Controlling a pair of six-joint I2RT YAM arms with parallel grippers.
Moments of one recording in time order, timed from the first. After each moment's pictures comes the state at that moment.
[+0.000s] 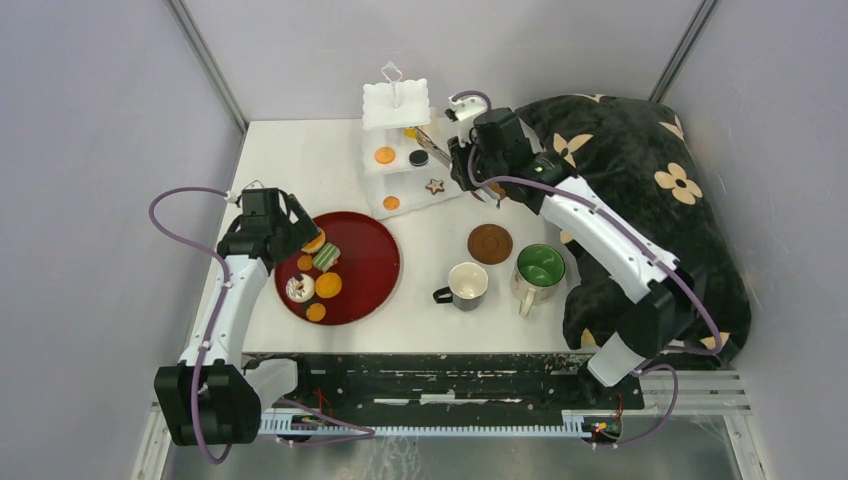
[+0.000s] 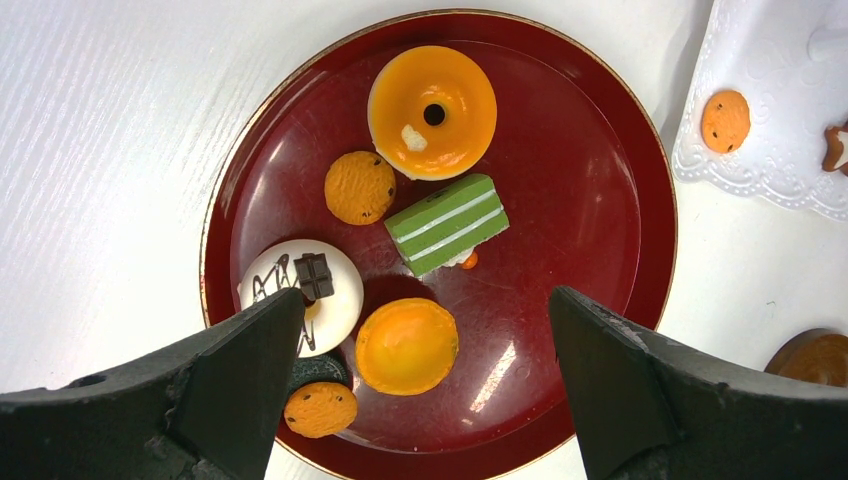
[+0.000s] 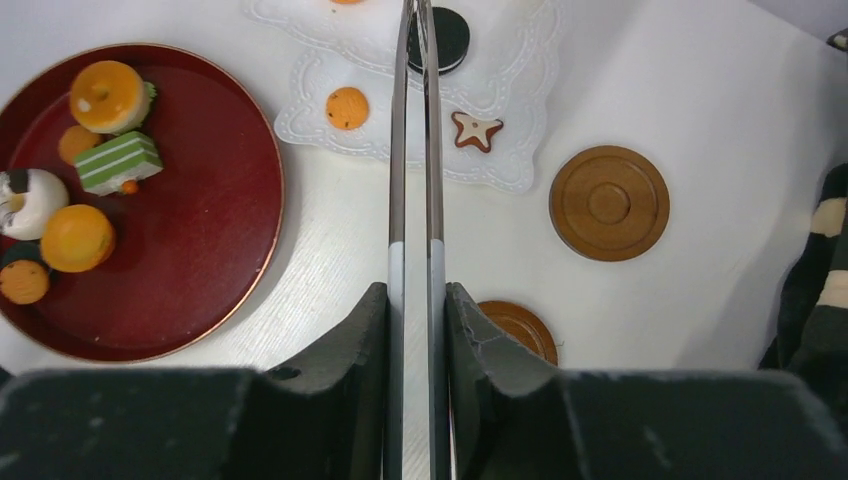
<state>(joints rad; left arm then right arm) 0.04 1.10 0.89 -0.66 -0.14 -0.55 0.64 1.65 1.65 -0.58 0.07 0.05</state>
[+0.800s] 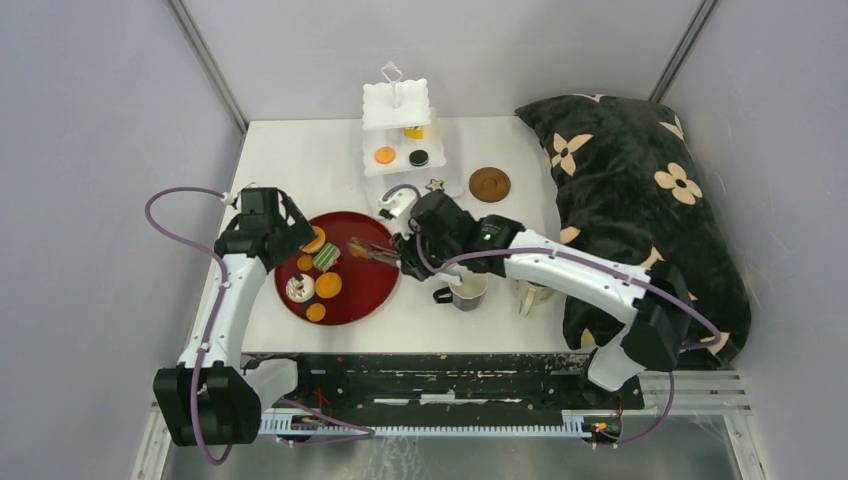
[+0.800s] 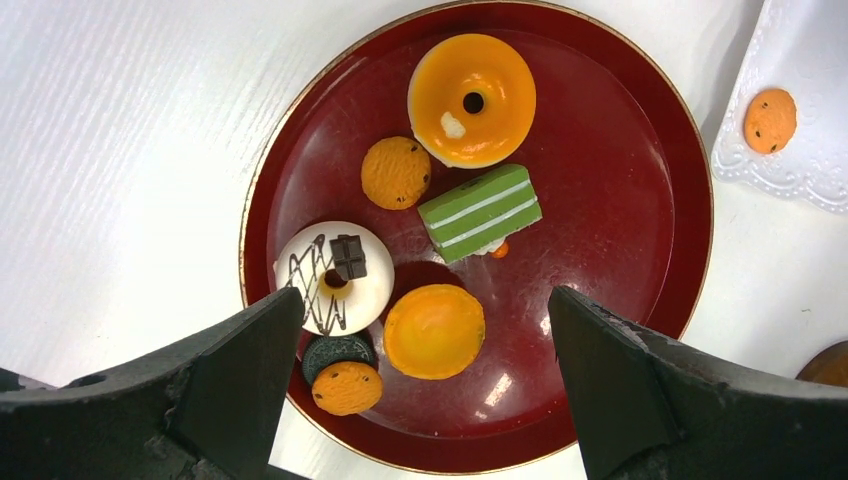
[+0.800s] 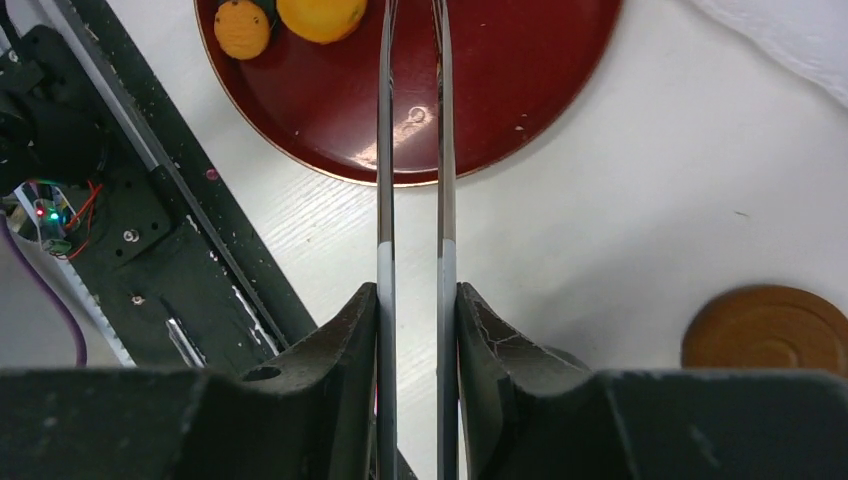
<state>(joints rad) 0.04 1.10 0.91 -0.73 -0.18 -0.55 0.99 1.54 1.38 -0.55 -0.04 0.11</state>
